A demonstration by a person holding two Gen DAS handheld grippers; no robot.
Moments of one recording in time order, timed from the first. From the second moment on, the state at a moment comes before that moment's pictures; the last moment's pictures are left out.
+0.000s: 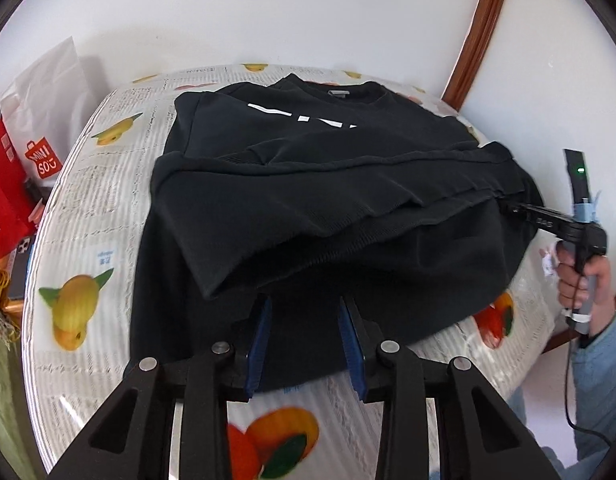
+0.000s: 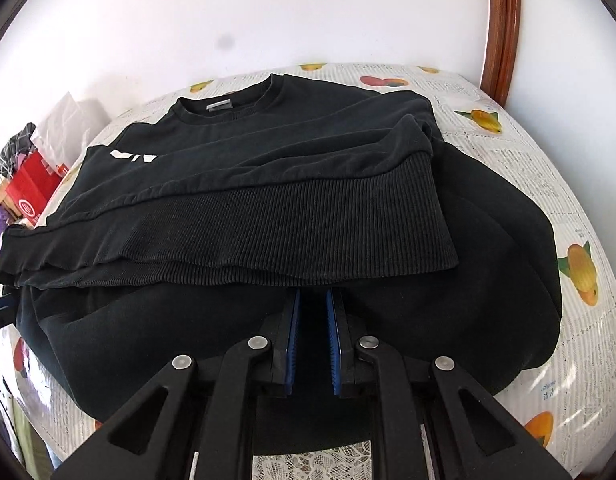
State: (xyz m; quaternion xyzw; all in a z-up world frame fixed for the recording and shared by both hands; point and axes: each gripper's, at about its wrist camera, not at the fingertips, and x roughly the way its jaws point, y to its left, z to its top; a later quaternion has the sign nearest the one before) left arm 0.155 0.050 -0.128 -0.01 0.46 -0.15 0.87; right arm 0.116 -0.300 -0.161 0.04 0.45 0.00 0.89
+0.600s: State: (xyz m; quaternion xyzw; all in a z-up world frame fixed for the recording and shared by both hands) left arm 0.213 0.071 -0.104 -0.01 0.43 -0.11 0.90; right arm 0.164 -0.308 -0.134 0.06 0.43 0.00 0.90
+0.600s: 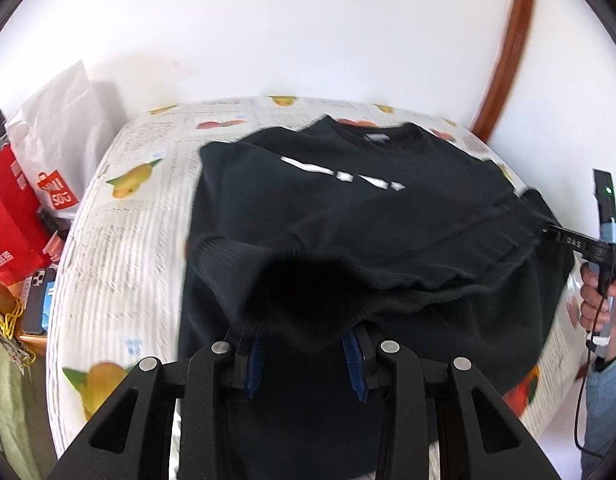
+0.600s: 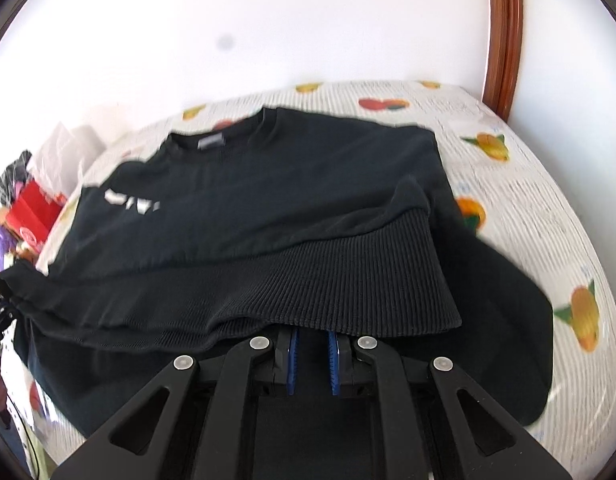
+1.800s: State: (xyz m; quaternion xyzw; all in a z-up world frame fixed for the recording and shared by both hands) left arm 0.273 0.090 -0.098 -0.01 0.43 -0.06 0.90; right arm 0.263 -0.325 -0.132 -0.02 0.42 0.02 0.91
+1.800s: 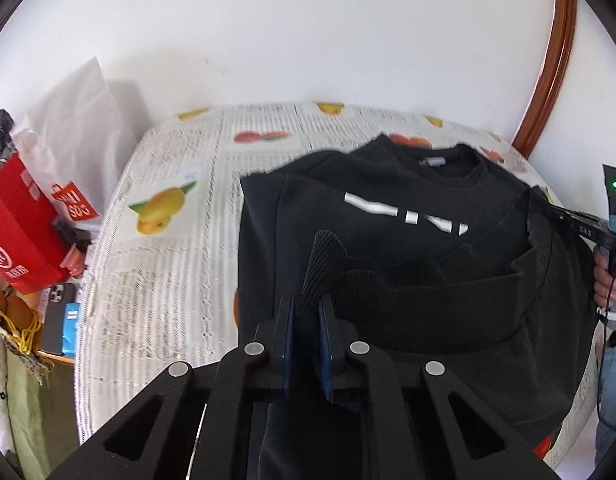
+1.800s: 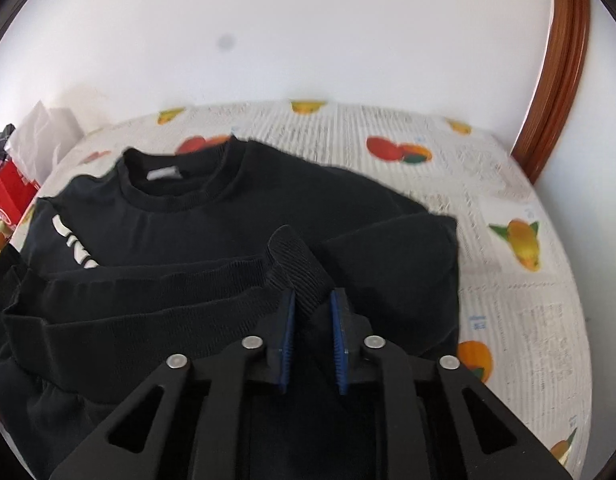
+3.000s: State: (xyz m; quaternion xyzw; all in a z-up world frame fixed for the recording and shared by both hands) left arm 0.372 0.072 -0.134 -0.06 0.45 -0.05 0.89; right arm 0.279 -0.394 -0.111 0.06 0.38 -0.08 0.92
